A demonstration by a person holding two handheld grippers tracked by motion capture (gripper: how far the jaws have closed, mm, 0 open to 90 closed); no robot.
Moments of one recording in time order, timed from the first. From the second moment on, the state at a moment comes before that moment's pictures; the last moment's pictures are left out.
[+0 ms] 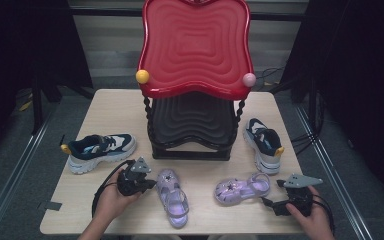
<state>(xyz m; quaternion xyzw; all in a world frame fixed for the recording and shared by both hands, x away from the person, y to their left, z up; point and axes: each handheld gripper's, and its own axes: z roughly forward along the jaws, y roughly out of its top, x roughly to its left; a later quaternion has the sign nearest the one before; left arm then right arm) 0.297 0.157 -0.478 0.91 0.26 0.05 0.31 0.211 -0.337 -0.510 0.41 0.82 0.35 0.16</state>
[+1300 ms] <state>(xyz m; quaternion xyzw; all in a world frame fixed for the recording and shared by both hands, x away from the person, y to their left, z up) 0.318 0.140 -0.483 0.91 0.27 0.04 0.33 0.211 -0.337 -0.510 0.41 0.82 0.35 0.17</state>
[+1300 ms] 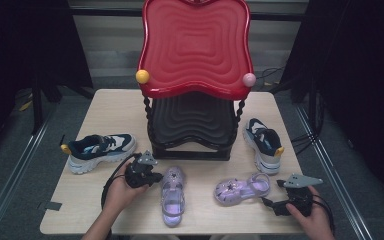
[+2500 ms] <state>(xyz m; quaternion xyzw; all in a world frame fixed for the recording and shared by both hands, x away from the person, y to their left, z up) 0.268 0.160 -0.427 0.89 0.29 0.03 0.36 0.210 -0.337 -0.510 0.41 0.82 0.35 0.16</state>
